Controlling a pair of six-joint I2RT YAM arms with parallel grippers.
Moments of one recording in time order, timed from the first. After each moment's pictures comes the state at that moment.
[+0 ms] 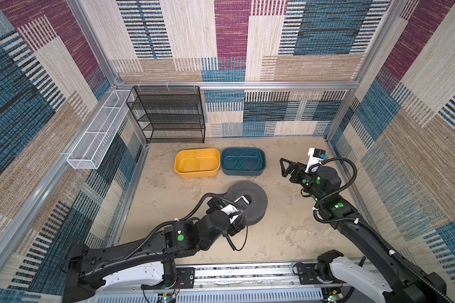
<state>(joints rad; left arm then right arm) -1.25 0.93 0.75 -0.29 -0.65 0.15 0.34 0.95 0.71 0.08 0.02 0.54</state>
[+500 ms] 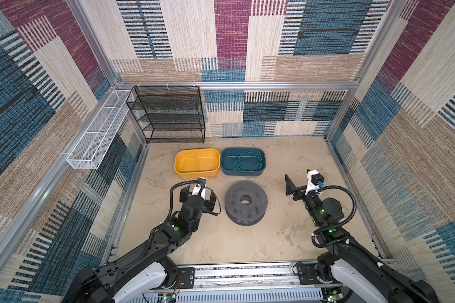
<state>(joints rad) -0.63 0.94 0.45 0.11 -0.59 0.00 0.34 0.79 0.22 0.72 0.11 -0.06</state>
